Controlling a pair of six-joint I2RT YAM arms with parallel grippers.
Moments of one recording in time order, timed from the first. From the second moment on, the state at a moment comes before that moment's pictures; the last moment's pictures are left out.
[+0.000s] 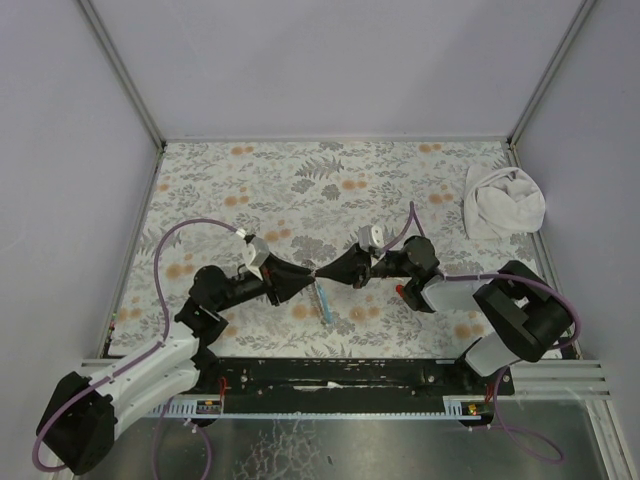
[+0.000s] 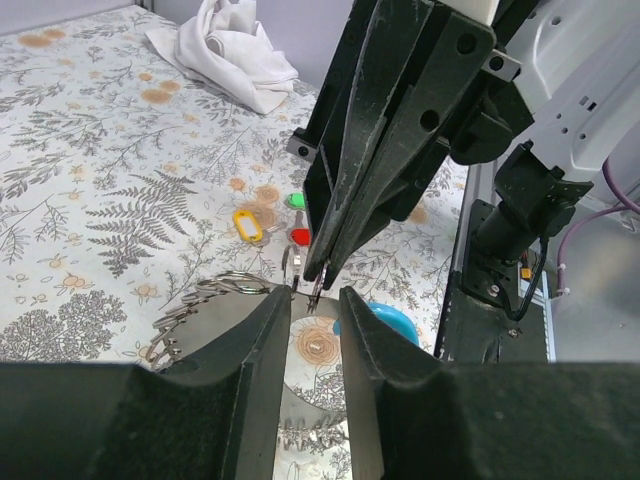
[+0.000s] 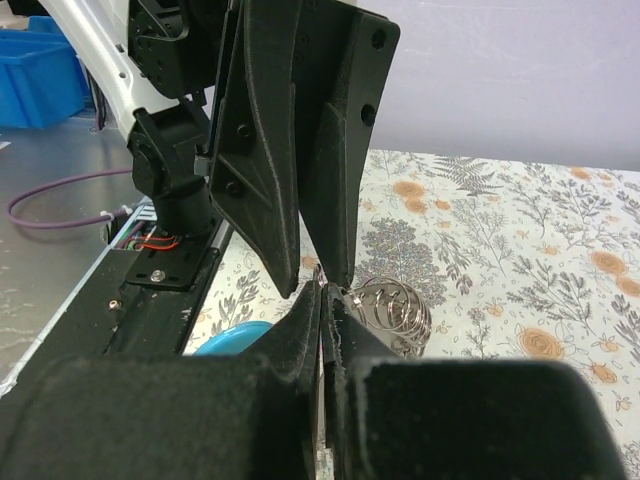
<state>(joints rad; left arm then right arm) -0.59 0.78 0.23 0.65 0.58 -0.33 0.69 1.52 0.48 1.34 -0.93 0.18</state>
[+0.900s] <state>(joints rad) -0.59 0.83 0.23 0.66 0.64 -0.31 0.68 1.60 0.48 1.42 -1.00 0.29</state>
